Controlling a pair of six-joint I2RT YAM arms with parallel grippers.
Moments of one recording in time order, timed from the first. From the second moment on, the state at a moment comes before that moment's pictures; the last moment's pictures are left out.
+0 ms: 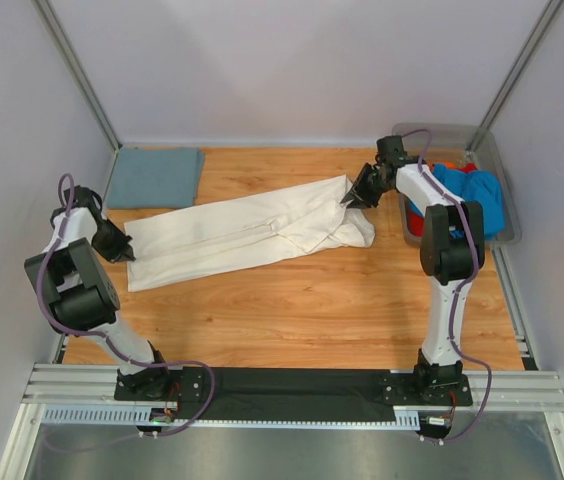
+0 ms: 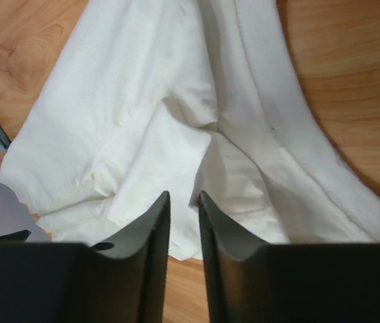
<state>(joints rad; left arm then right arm) 0.46 1.70 1.21 -0.77 0.12 -0.41 0.13 2.16 1.76 -0.64 -0.37 0.72</state>
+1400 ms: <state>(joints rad) 0.43 1.78 1.09 -0.81 0.14 -0.47 0.12 2.05 1.72 -0.93 -0.17 0.32</state>
